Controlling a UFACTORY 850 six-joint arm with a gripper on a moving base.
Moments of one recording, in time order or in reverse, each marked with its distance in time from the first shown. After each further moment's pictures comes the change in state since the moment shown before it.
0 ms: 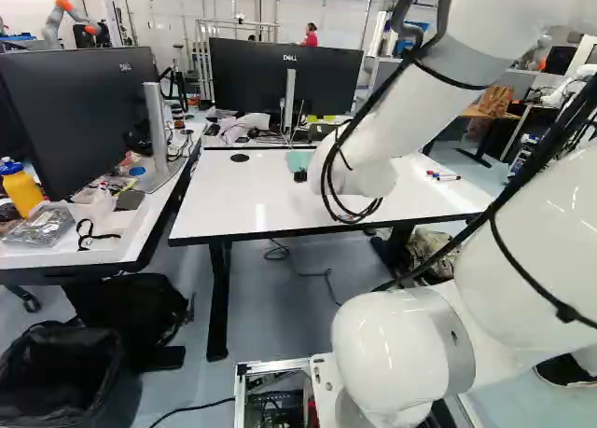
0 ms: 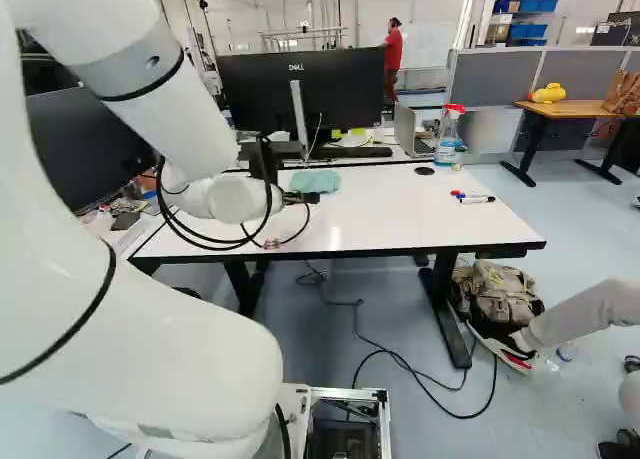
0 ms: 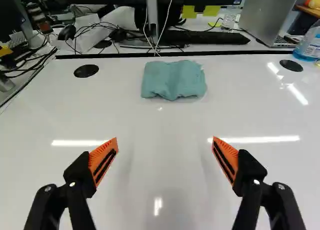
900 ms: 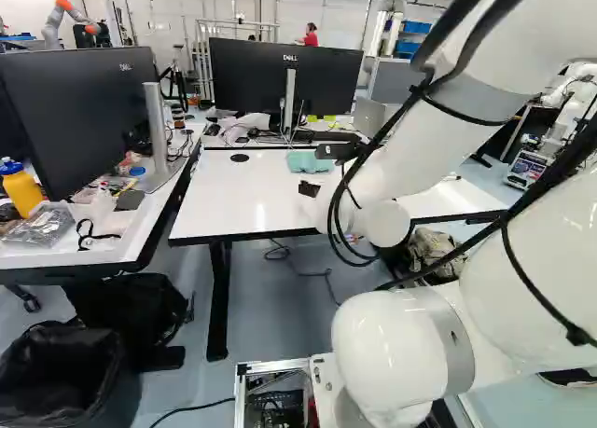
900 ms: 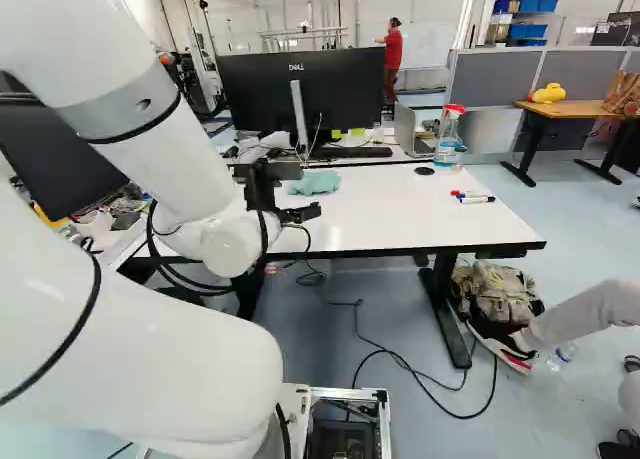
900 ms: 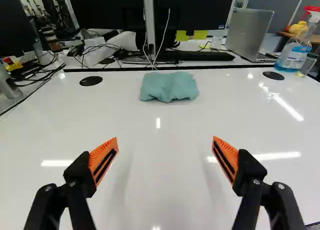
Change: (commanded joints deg) arm -1.0 2.9 9.8 -0.2 15.5 0.0
